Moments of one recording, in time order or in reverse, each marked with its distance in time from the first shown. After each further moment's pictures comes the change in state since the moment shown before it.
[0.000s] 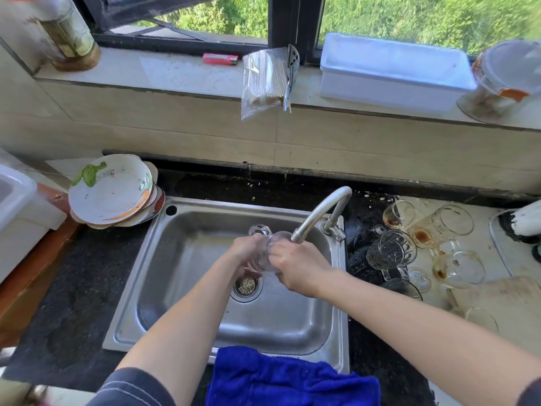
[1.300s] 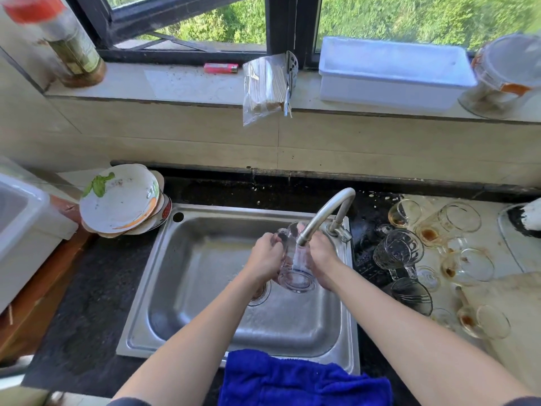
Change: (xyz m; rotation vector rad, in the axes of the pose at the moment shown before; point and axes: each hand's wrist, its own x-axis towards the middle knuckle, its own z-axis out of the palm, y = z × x) left_hand -0.018 -0.006 0.023 0.349 0.031 0.471; right_hand 0.016 0.026 0.029 1.600 0.336 1.109
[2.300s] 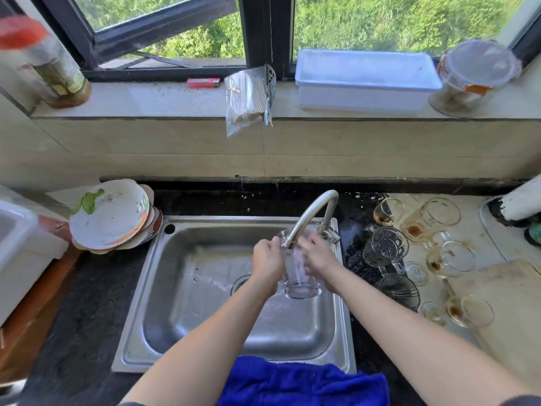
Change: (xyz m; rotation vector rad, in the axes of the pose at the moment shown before) left_hand 0.006 0.008 0.037 -0.202 0.192 -0.132; right_hand -0.017 -0.003 -0.022 -0.221 0.000 -0.086
